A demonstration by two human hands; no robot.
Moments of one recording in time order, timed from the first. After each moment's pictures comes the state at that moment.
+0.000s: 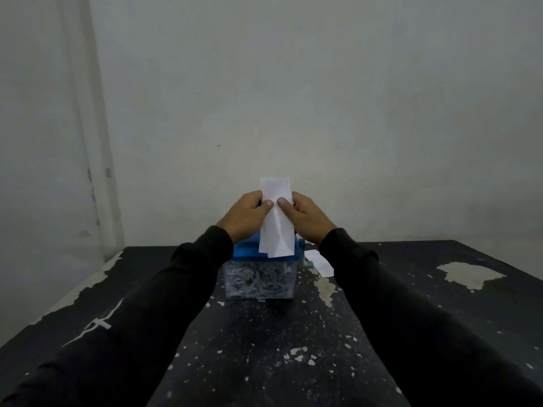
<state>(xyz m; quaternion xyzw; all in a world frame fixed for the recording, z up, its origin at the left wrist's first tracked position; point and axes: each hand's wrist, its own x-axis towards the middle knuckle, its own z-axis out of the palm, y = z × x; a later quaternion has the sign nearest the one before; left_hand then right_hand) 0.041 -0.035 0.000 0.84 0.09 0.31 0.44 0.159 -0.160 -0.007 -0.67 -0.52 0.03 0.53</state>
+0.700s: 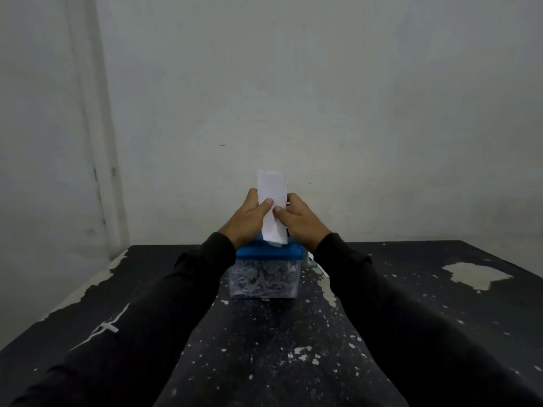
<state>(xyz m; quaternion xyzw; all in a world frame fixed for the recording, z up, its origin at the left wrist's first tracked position) 0.037 -0.037 -0.011 0.80 0.08 0.33 0.49 0.144 -0.143 -0.017 -0.63 -0.48 0.12 0.60</state>
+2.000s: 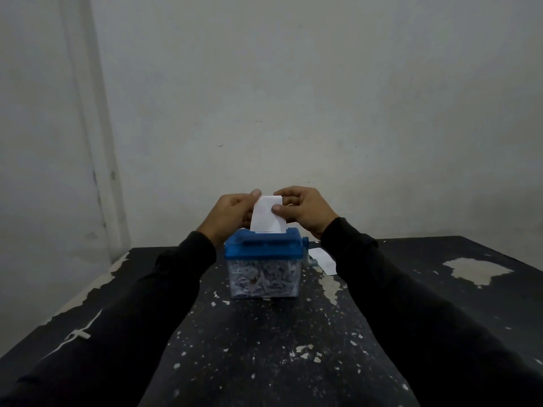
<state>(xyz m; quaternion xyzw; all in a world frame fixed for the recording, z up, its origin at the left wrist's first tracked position) 0.012 -0.015 -0.004 0.78 0.09 0.32 0.54 0.156 -0.158 0.005 -0.61 -0.48 0.12 0.61</state>
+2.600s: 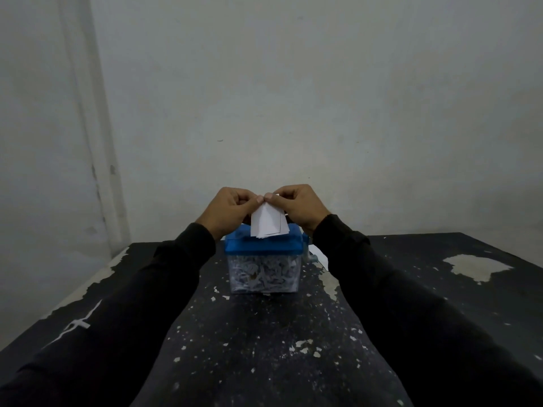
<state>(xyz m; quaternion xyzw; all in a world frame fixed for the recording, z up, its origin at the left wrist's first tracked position) 0.012 -0.008 -0.004 0.82 0.06 0.33 0.47 0.146 -0.143 0.001 -0.62 -0.47 0.09 0.61</state>
